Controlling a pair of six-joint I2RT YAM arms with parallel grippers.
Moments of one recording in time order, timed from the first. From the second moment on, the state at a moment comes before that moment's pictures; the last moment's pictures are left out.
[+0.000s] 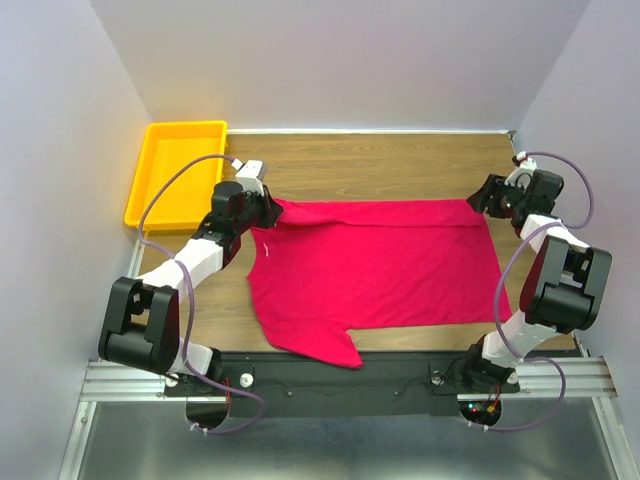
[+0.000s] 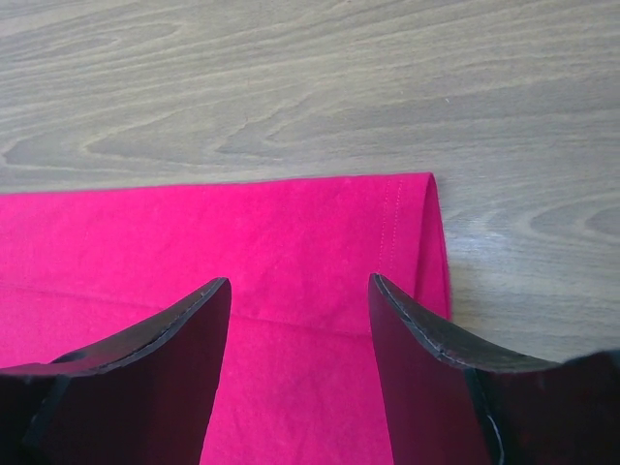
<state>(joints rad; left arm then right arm) -0.27 1.39 0.76 0.25 0.28 -0.25 -0.37 1.64 0.97 0.10 -0.57 0.05</state>
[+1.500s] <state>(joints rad) -0.38 1.33 0.71 0.14 0.13 -0.28 -0.39 1.66 0.97 0.08 -0.59 0.05</state>
